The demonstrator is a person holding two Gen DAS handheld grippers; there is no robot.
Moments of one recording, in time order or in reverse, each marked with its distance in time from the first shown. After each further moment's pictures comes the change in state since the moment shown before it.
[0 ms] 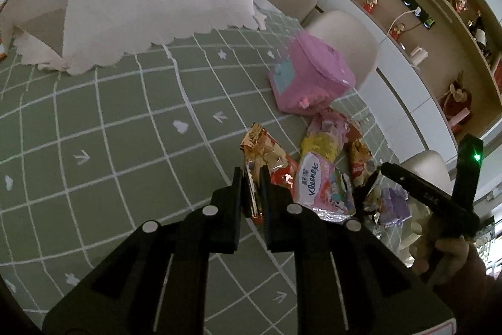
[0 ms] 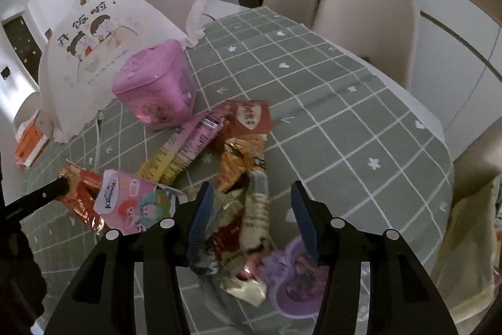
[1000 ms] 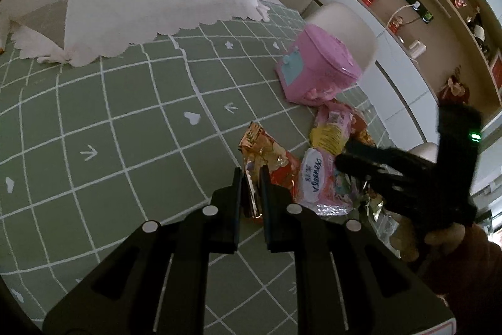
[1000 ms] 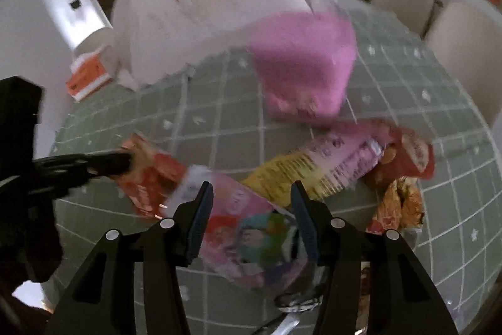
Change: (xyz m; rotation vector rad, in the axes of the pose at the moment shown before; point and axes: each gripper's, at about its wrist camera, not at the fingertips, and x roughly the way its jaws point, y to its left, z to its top) left arm 0.003 0.017 -0.002 0.008 0.042 -0.014; right arm 0.047 0.095 0.007 -0.303 0.131 0.254
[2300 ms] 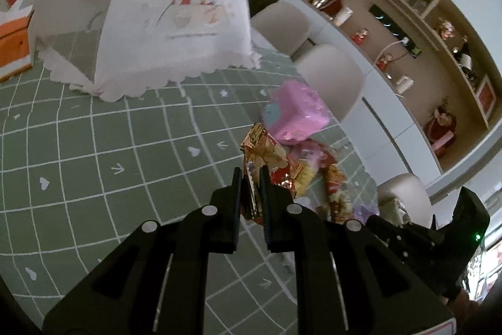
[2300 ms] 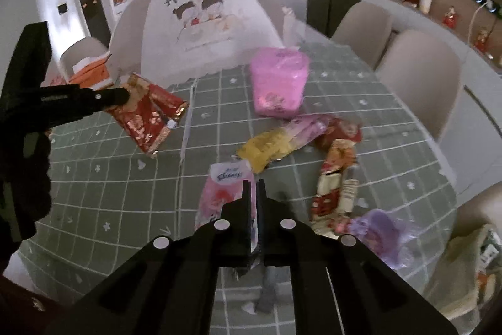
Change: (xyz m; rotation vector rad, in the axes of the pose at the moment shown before) left arm -0.074 -0.014 -0.001 -0.033 -0.164 -0.048; right arm -0.113 0.046 -0.067 -0.032 -0.185 -0.203
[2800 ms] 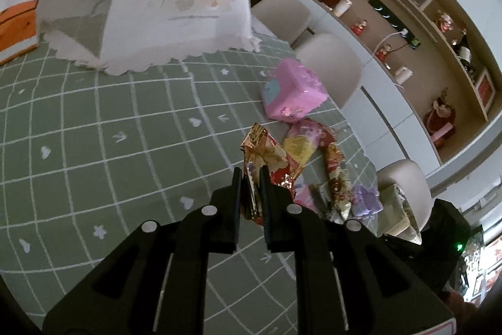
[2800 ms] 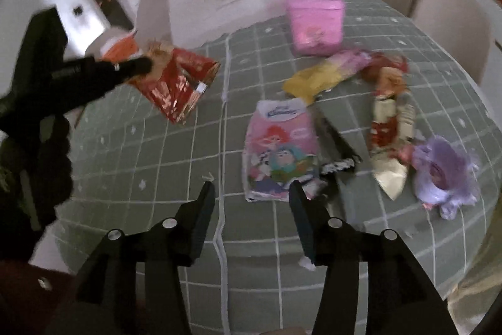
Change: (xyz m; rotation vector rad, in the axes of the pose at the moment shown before) left arm -0.005 0.007 -0.025 -0.021 0.046 0.016; right arm 0.028 0.019 -0.047 0.051 0.151 0.204
